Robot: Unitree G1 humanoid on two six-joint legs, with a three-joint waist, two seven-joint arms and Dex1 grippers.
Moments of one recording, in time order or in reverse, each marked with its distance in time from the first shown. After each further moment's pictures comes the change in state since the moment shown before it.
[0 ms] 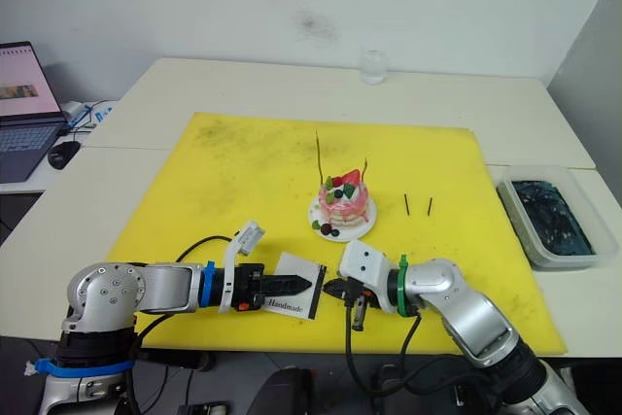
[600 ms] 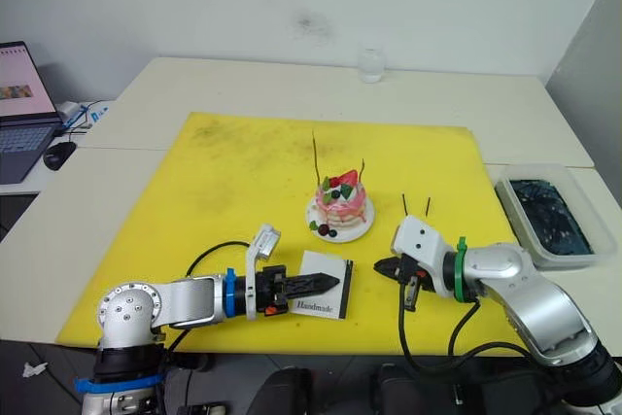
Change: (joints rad) left arm 0.092 -0.167 -0.020 0.024 -0.362 -0.097 0.354; right arm 0.052 -0.238 -0.245 -0.145 0.128 0.128 0.025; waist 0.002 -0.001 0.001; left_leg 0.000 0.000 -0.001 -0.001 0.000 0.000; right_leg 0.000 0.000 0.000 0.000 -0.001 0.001
